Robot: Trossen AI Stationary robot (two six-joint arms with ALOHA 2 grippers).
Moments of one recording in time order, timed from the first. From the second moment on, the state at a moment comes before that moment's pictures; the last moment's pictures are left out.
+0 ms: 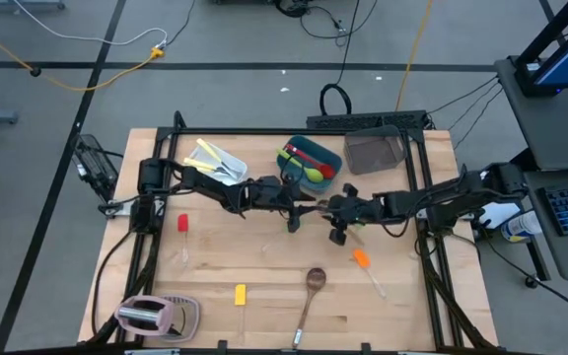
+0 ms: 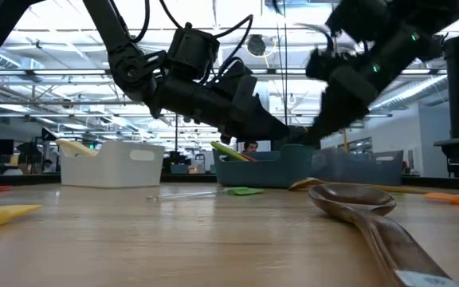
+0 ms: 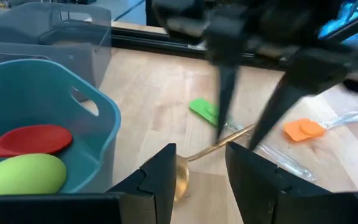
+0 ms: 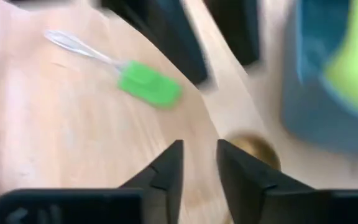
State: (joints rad) left arm 0.12 2.01 0.97 0.77 0.08 -0.09; right arm 0.06 1.37 0.60 -0.02 0.26 0.31
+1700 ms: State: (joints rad) left arm -0.03 1.85 0.96 0.94 0.08 0.03; right arm 0.05 1.08 0.32 0.88 0.22 0.08
